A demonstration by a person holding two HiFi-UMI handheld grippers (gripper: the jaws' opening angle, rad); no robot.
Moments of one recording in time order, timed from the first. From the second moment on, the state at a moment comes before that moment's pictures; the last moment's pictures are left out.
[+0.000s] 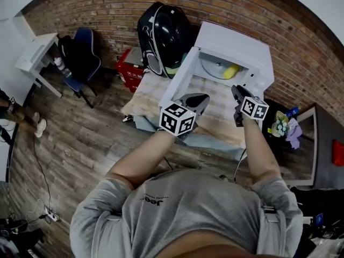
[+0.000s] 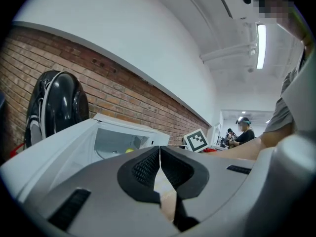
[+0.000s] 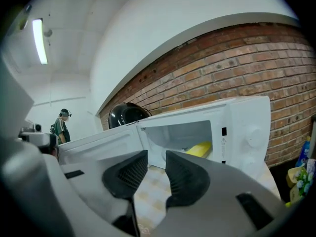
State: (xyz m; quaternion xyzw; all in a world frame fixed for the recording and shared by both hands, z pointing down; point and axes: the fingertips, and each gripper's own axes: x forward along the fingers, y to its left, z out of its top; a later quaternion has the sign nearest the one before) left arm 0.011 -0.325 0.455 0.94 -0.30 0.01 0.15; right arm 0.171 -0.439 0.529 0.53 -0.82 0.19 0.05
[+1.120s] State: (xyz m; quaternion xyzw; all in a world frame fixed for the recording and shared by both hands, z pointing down) left arm 0.044 -0.299 0.402 0.97 -0.17 0.08 0.14; right arm 0.220 -0.311 0.454 0.55 -0.82 0.19 0.01
